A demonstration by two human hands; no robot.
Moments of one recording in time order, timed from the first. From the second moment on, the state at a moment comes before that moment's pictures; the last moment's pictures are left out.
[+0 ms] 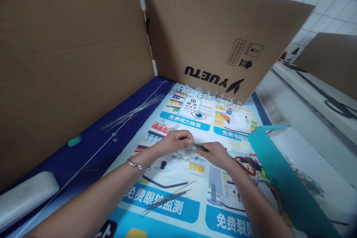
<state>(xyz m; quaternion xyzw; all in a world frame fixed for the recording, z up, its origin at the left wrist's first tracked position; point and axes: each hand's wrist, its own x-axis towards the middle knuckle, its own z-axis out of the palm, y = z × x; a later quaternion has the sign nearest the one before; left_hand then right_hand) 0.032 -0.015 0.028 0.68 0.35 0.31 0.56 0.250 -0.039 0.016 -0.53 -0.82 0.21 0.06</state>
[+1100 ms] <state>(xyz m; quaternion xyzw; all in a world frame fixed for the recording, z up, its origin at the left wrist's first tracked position) 0.029 -0.015 0.026 0.65 0.33 0.35 0.59 0.249 -0.040 0.013 -0.54 -0.73 0.33 0.27</state>
